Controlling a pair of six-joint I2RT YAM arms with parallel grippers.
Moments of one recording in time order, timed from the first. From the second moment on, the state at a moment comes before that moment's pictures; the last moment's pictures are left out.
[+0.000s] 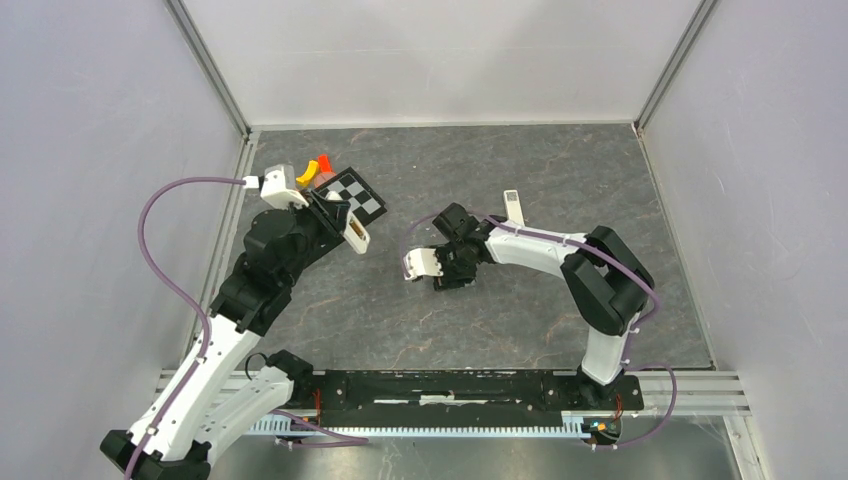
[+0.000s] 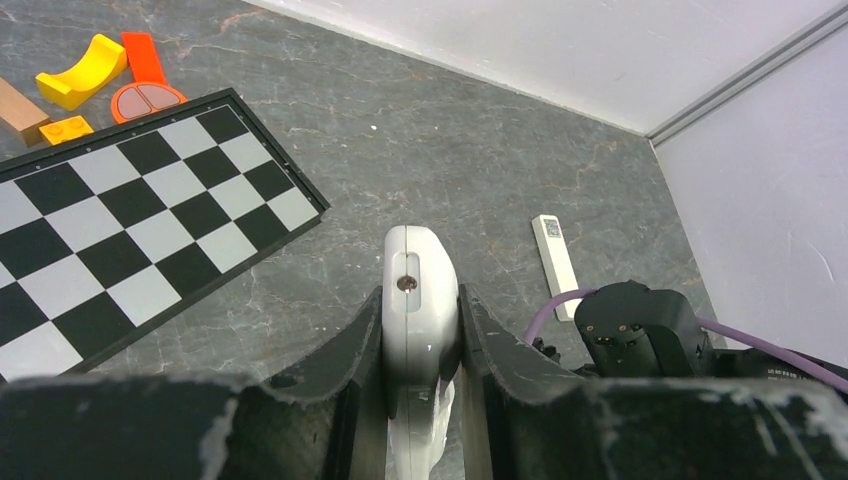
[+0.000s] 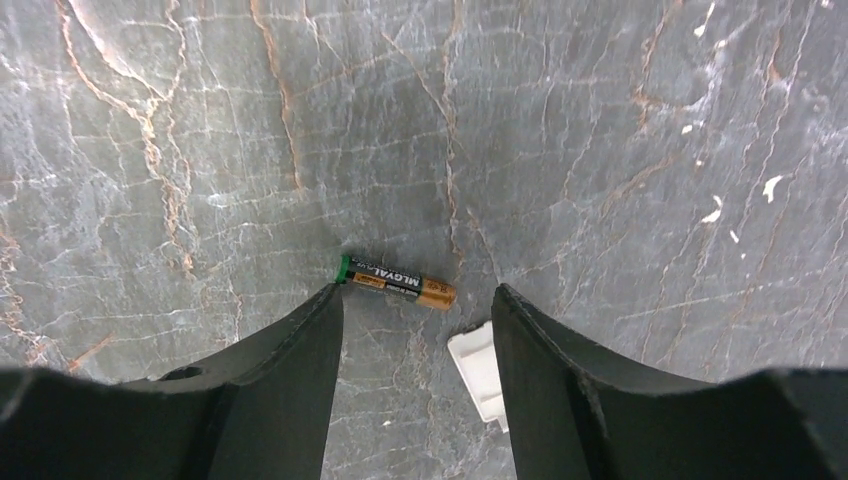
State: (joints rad) left arm -0.47 0.75 0.87 -0.31 -0.25 -0.55; right arm 0.78 1.83 1.17 -0.53 -0.21 -1.03
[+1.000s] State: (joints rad) left arm -0.47 0.78 0.87 -0.31 -0.20 -0.54; right arm 0.72 1.87 1.17 -0.41 -0.27 -0.67
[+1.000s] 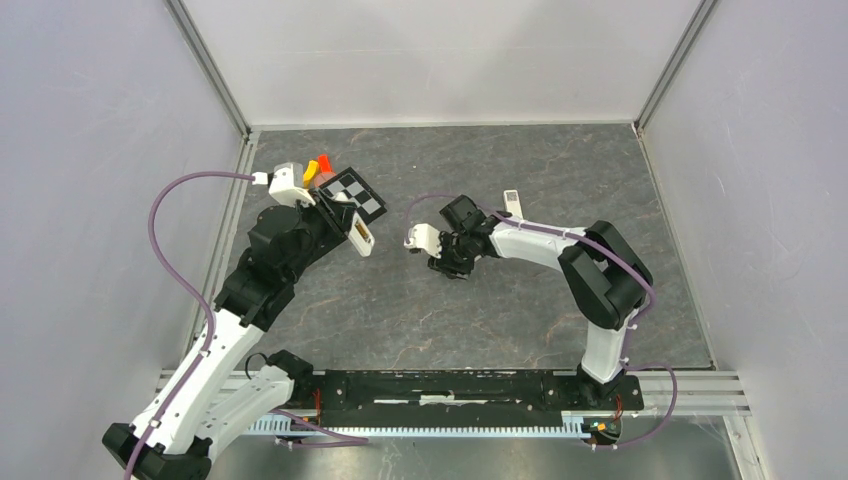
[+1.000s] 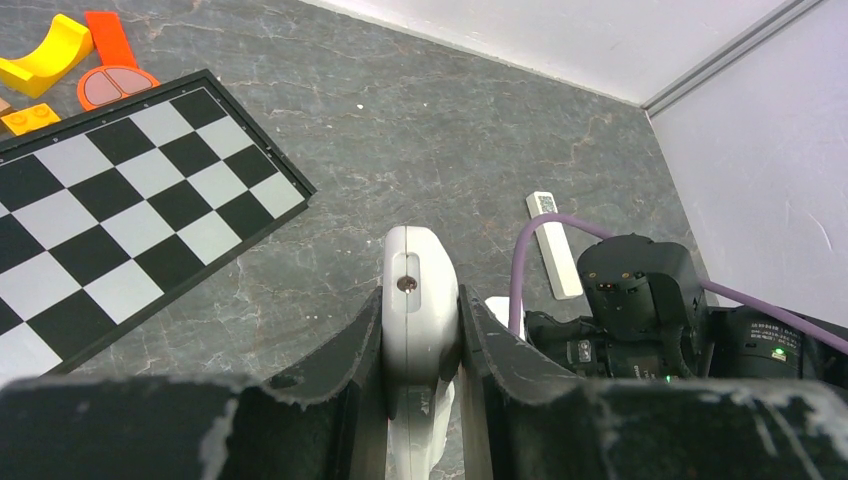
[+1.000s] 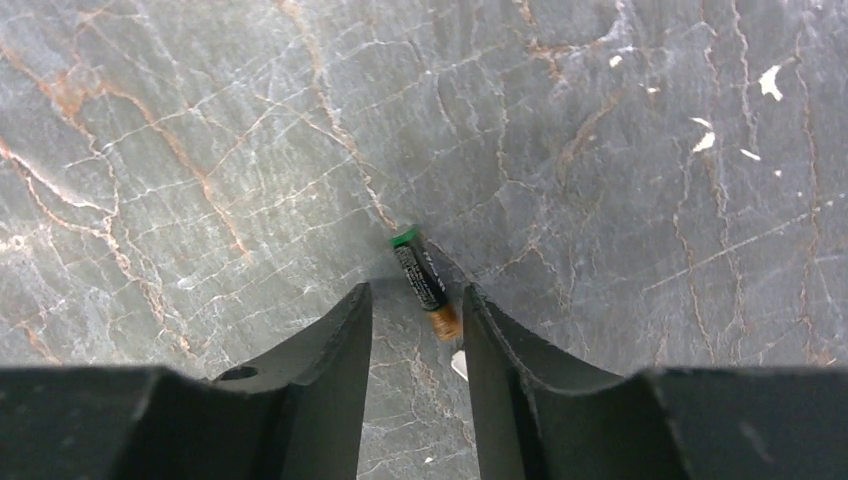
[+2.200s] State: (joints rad) left arm -0.47 0.77 0.78 -0.26 -0.16 -0.58; right arm 0.72 1.83 1.10 -0.29 -0.23 -0.57
